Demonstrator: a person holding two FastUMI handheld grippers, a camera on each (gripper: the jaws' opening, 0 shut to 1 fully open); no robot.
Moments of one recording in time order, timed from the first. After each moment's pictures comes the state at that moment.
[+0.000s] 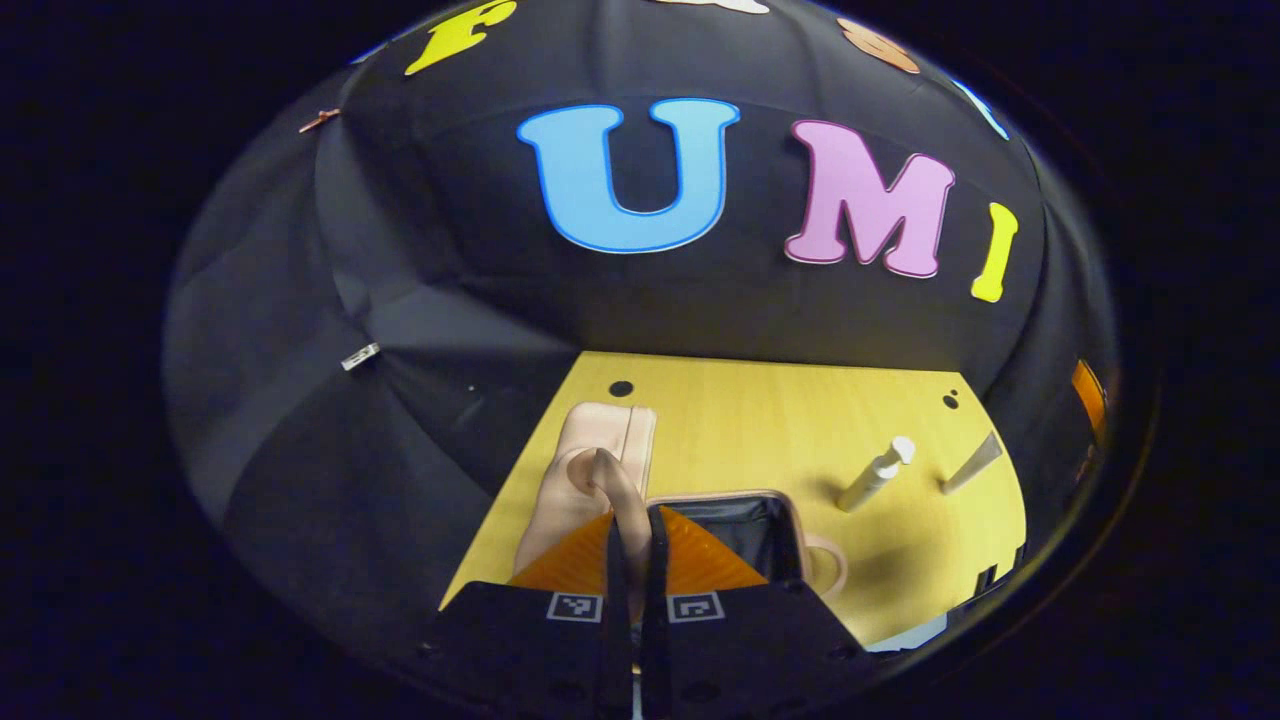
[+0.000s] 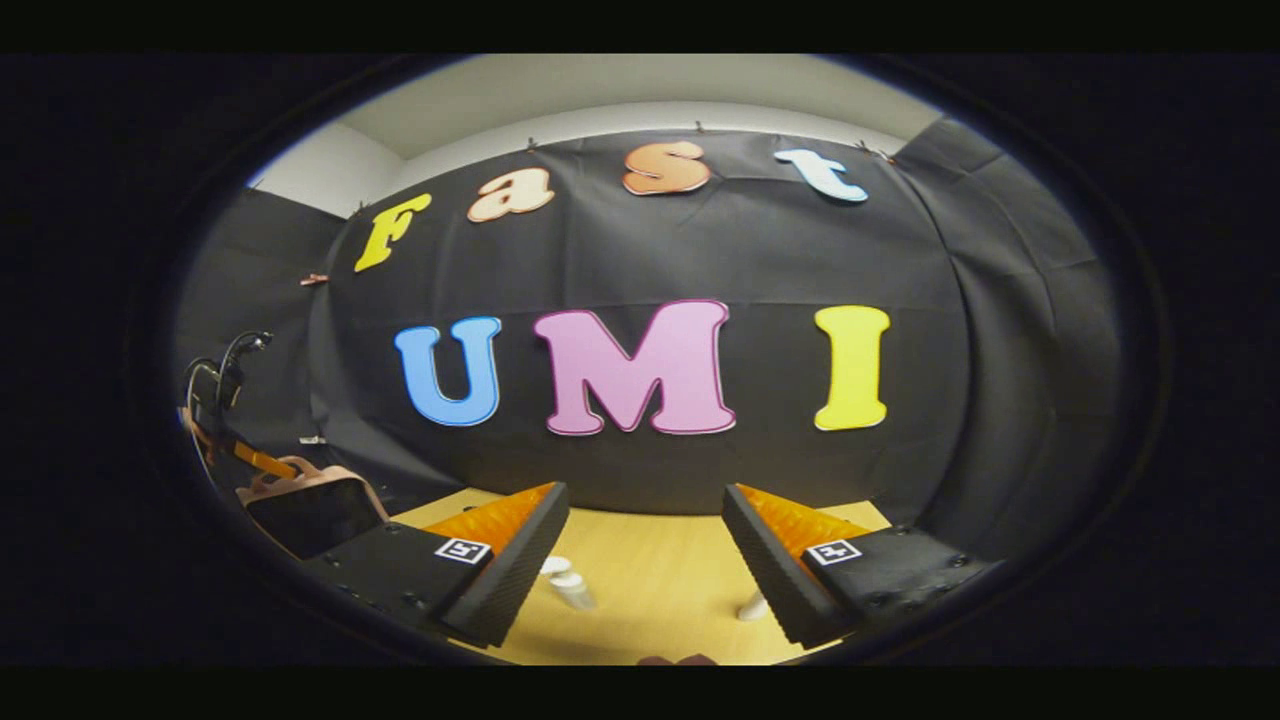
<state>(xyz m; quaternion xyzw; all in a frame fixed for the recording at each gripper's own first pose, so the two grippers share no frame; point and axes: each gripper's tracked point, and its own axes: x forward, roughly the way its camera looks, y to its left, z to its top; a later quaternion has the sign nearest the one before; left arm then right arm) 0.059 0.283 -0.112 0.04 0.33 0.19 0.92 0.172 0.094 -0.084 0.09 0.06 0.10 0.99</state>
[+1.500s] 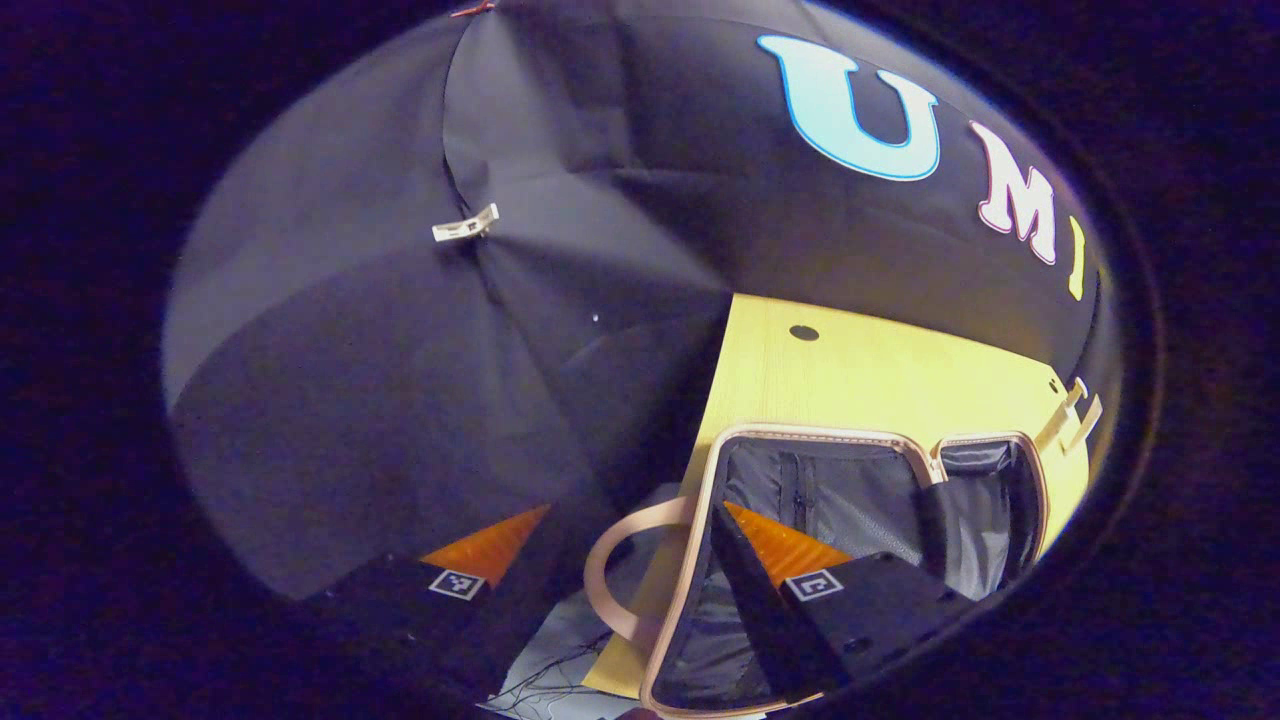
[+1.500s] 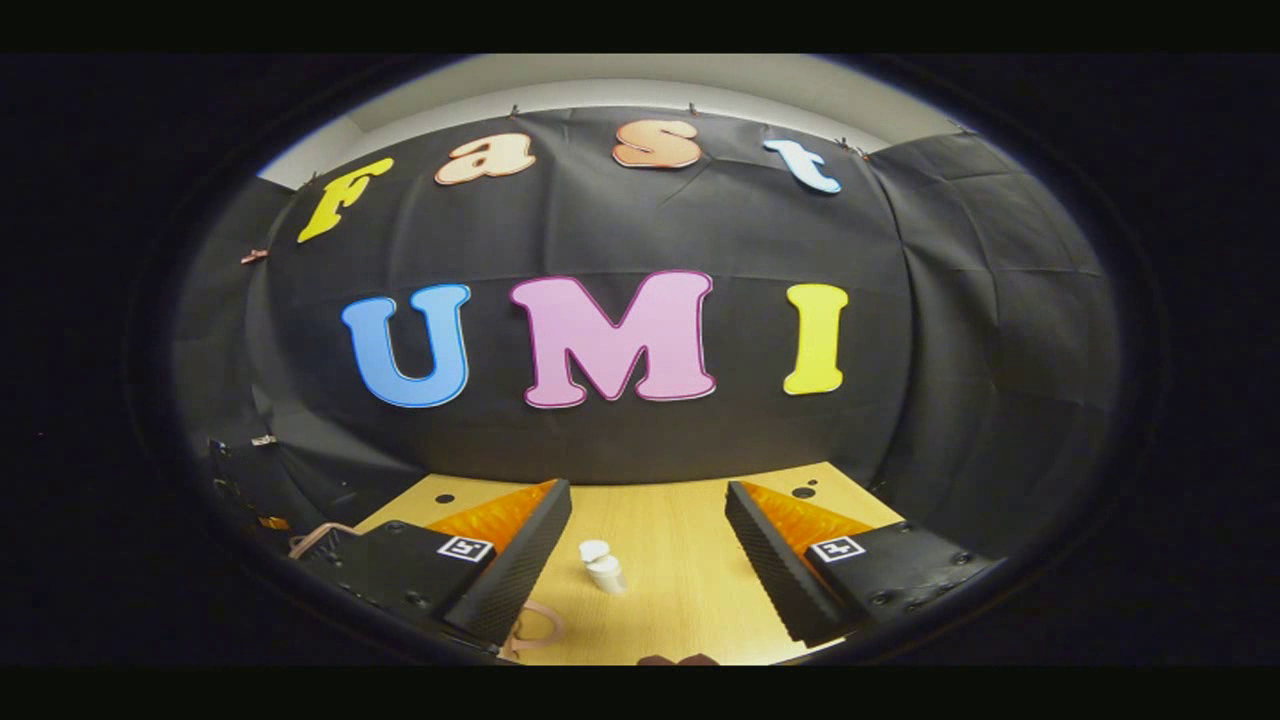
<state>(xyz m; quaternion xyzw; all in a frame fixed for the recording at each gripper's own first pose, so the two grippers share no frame) 0.026 0.534 -0.239 0.02 0.31 0.24 0.92 0.142 0.148 -0.084 0.08 0.11 -0.02 0.99</state>
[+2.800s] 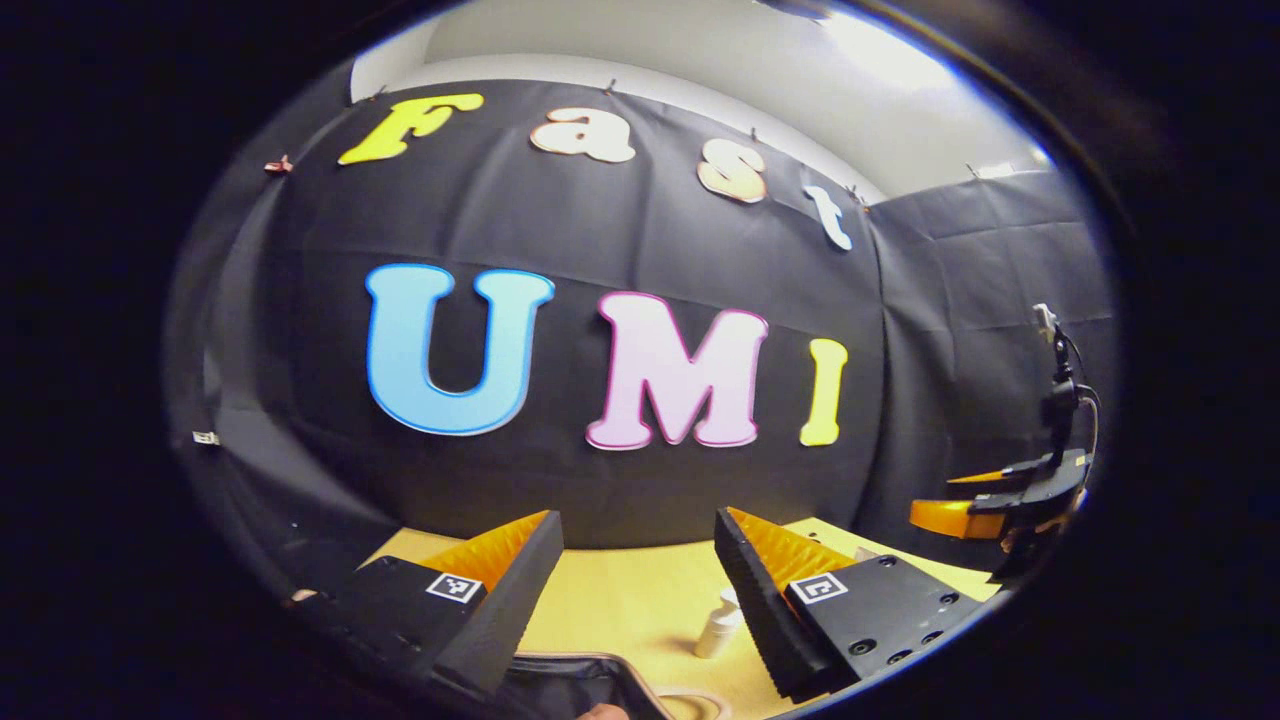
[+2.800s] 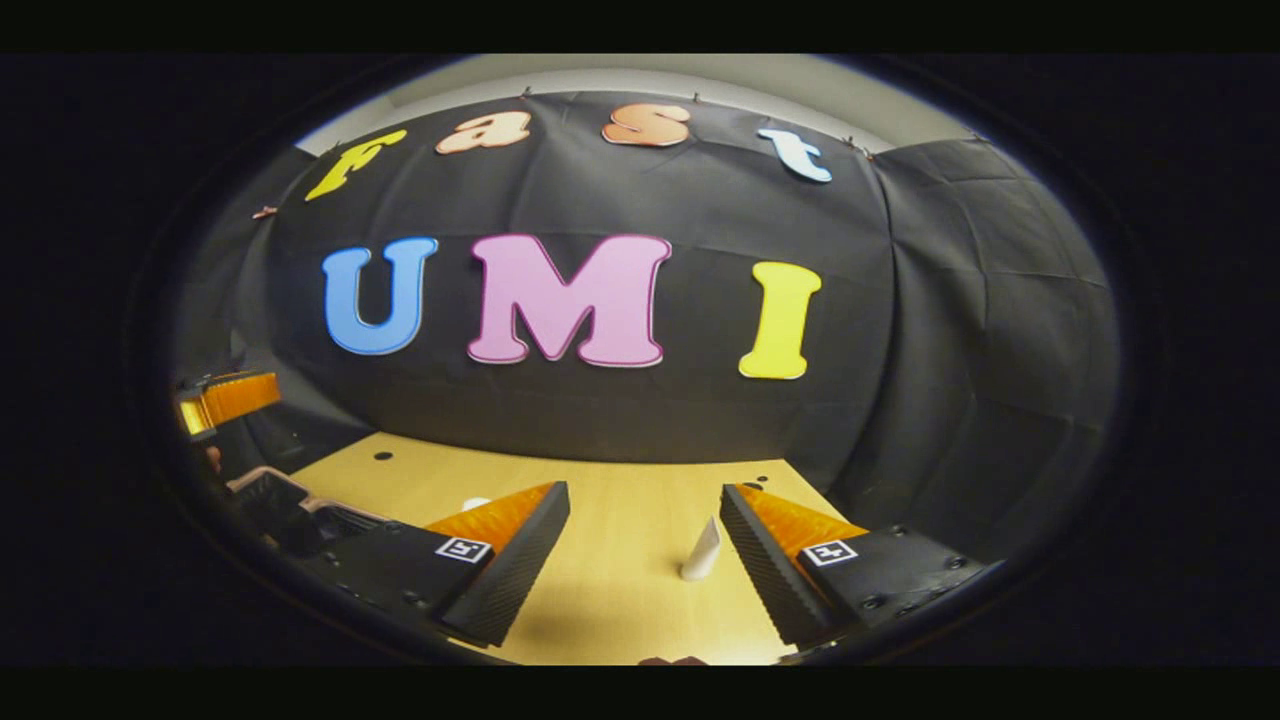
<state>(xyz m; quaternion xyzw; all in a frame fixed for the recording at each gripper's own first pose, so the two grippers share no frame) 0.185 0.023 -0.117 0.03 0.05 -0.09 0.99 0.161 0.044 -0.203 0.01 0.16 -0.04 0.99</state>
